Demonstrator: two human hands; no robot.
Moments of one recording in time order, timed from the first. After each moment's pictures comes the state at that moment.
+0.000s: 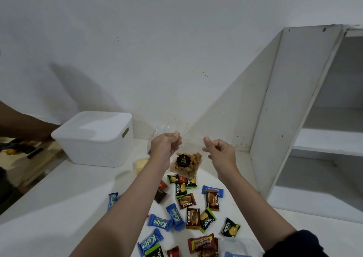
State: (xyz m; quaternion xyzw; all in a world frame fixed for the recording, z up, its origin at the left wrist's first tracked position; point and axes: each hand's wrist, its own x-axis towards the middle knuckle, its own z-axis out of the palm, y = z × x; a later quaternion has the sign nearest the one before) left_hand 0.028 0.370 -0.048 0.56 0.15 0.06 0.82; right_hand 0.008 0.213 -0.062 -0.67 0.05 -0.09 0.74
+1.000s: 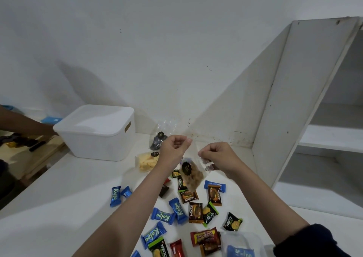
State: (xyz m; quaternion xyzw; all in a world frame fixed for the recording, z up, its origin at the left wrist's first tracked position) left_hand 0.014 0.371 -0.081 0.74 0.01 0.11 0.66; right_hand 0.006 0.208 -0.059 -0.76 -0.03 0.12 0.64
